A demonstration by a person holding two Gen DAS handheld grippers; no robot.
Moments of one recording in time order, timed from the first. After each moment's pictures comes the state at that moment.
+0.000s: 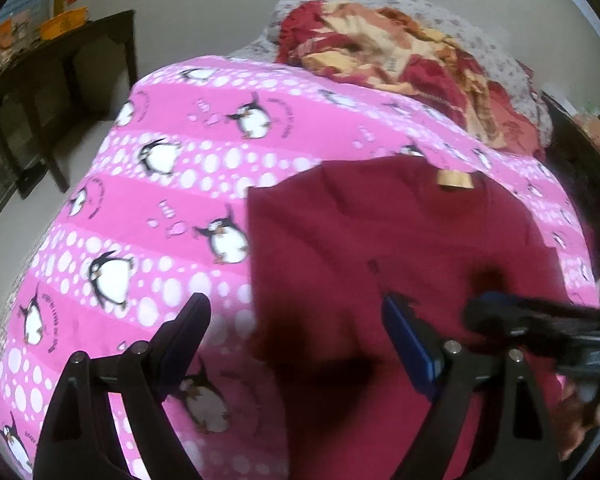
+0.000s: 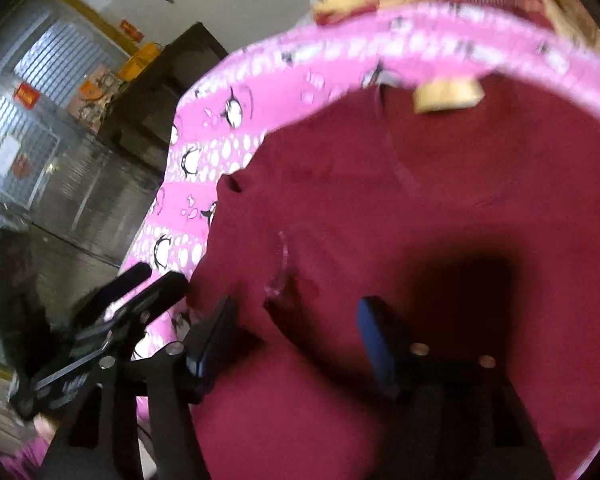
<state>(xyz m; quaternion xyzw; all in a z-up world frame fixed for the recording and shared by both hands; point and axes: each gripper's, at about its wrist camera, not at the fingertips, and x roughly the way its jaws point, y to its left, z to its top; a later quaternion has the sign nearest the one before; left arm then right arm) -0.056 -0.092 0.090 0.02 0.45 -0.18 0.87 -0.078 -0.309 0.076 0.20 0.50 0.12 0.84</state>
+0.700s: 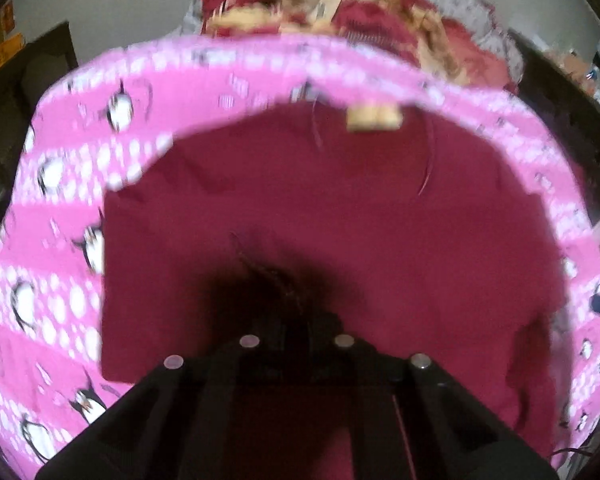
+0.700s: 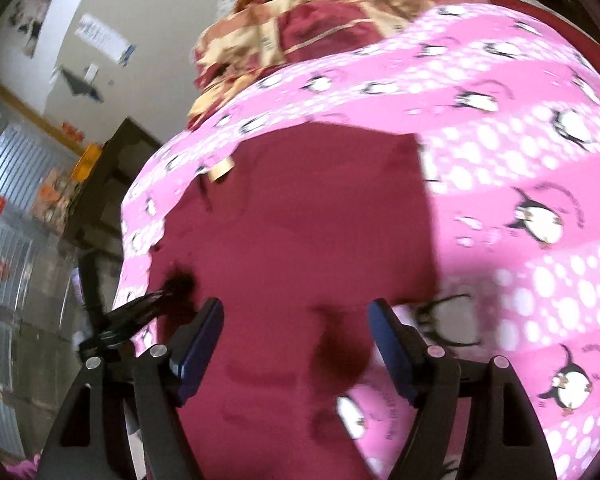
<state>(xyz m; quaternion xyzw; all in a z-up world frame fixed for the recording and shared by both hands) -0.061 -0.195 0.077 0.08 0.48 -0.23 0.84 -0.226 -0.478 0.102 0.33 0.44 -0.04 0.83</state>
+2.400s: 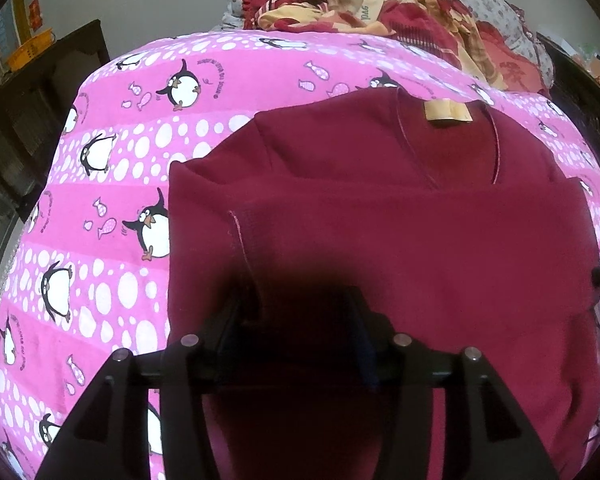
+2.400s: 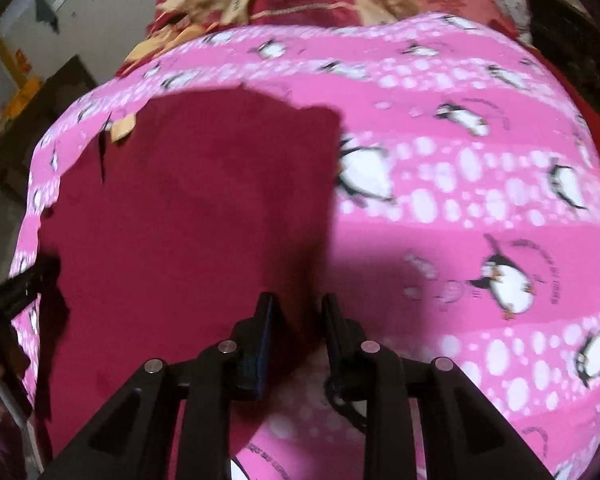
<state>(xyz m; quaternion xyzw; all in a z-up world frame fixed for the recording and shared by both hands) -0.046 -0.154 0.047 0.09 0.48 -0.17 0.85 -0.183 -0.482 0.067 0.17 0.51 -0.13 0.83</state>
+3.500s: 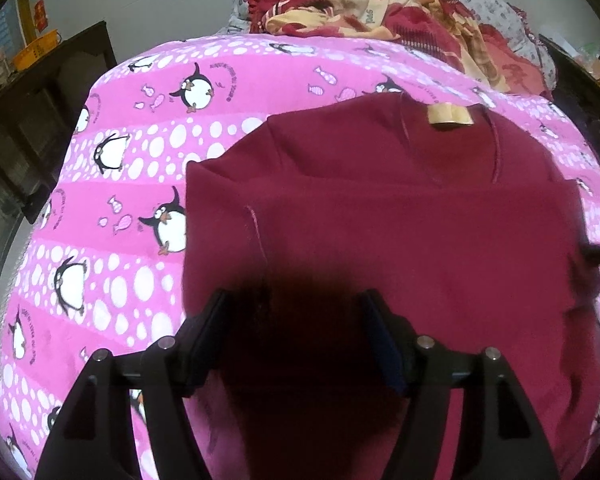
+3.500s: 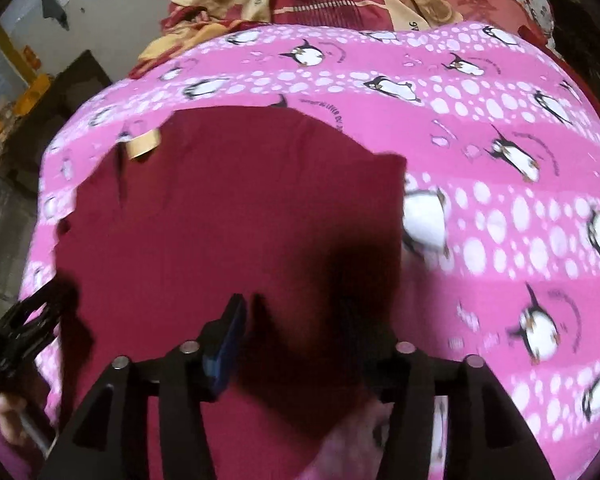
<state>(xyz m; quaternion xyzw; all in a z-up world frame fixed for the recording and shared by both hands) -0.057 -0.144 0.054 0.09 0.48 -0.17 0.86 -0.159 -0.467 0.083 0.18 0.53 -0.06 0.83</state>
